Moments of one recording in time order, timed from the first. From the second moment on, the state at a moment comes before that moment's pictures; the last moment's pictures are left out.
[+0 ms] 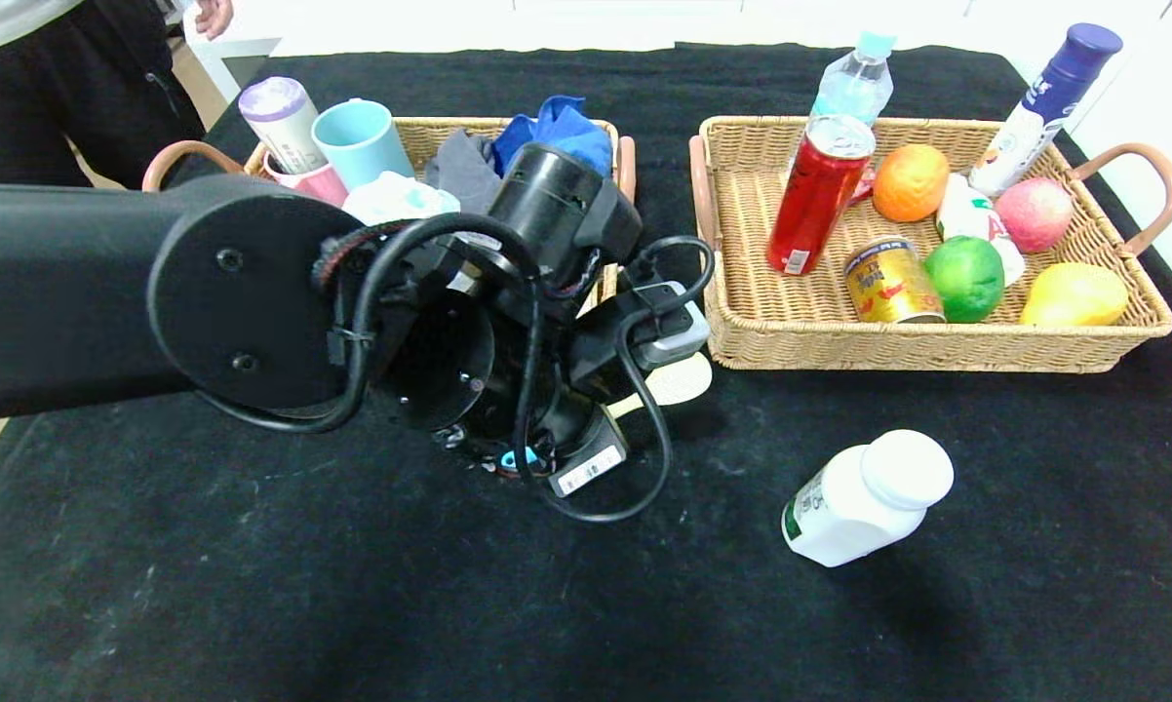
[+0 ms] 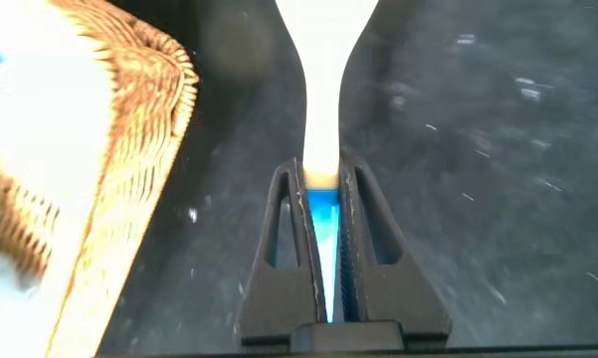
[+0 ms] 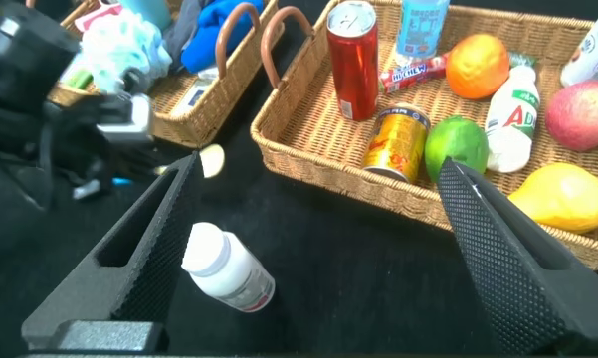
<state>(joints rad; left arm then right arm) -0.78 1.85 -1.64 0.51 0.30 0.51 0.44 0.88 -0.83 -0.16 0.01 -0.01</state>
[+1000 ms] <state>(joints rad) -0.72 1.71 -1.60 0.16 0.38 0.33 0.45 0.89 -0.83 -0.16 0.01 -0.01</state>
